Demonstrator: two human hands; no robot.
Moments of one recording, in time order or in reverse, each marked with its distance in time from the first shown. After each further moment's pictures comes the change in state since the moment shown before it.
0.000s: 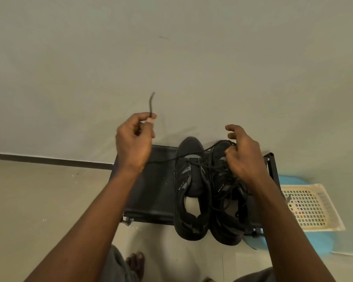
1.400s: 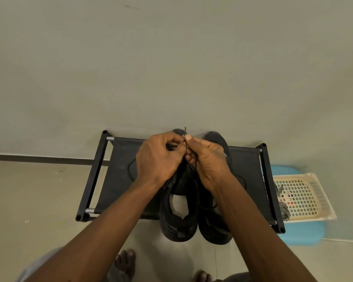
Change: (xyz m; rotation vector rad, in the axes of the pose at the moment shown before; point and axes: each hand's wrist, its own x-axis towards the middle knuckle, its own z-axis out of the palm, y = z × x) left_hand -0.048 -0.010 0.067 0.432 -0.298 -0.047; right_hand 0.004 0.006 0.073 1.106 -0.115 0.418
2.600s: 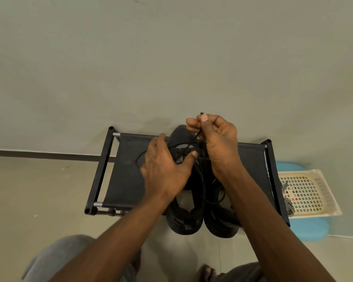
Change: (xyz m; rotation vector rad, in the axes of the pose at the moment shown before) left_hand -0.038 -0.005 0.000 0.125 -0.088 -0.205; right_hand -0.014 -0.029 0.015 -0.142 -0.005 -0.342
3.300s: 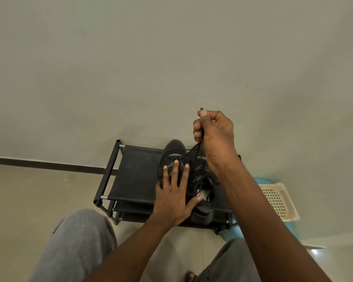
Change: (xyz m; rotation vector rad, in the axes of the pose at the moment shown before) left_hand -0.081 -0.026 0.046 0.468 -0.137 0.447; right_hand -0.088 -0.129 0.000 -0.042 -0.045 -0.145
